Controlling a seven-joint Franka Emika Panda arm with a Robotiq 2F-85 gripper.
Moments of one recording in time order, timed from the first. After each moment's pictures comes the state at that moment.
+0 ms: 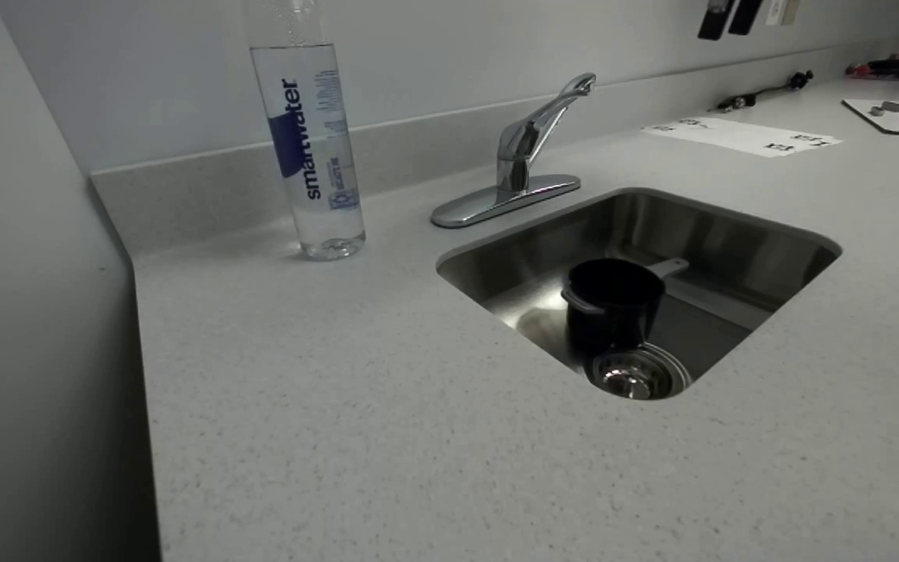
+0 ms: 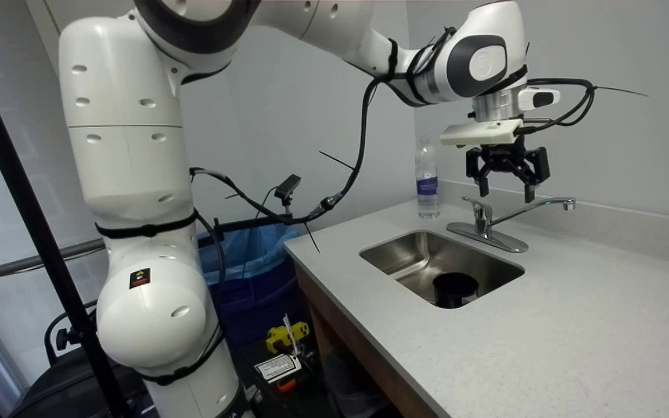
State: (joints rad) arm -0.02 0.16 -0.08 -1.86 0.01 2.17 -0.17
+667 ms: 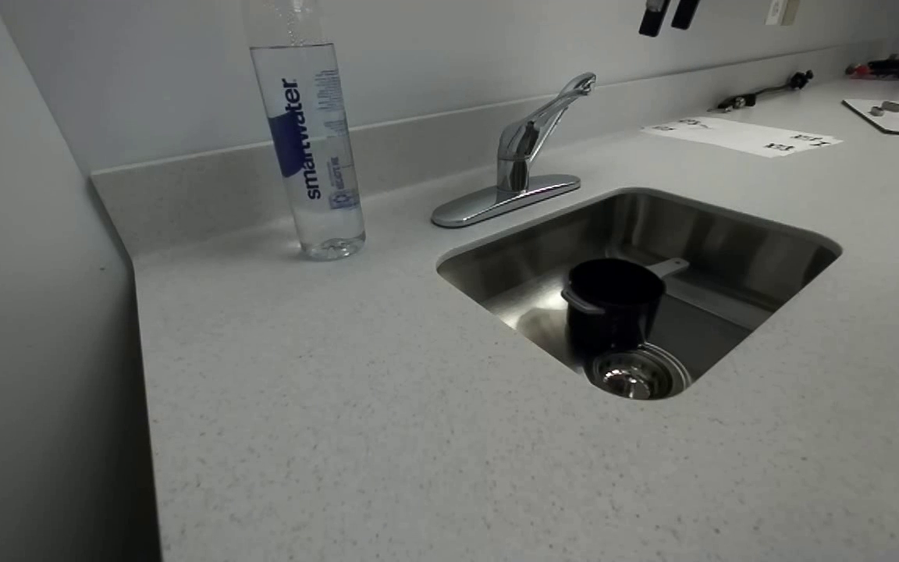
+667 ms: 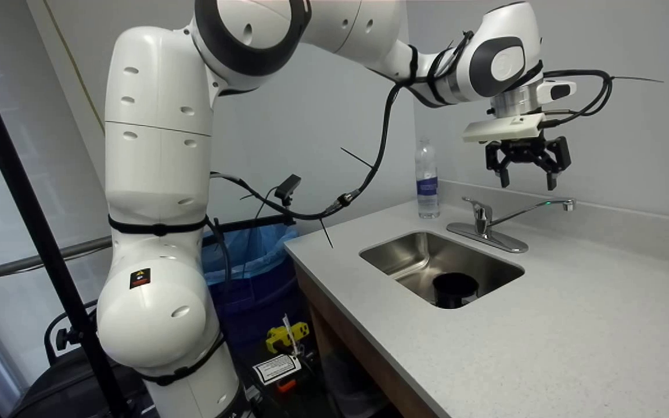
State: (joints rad) arm -0.02 0.31 -0.07 -1.65 0.00 2.20 -0.18
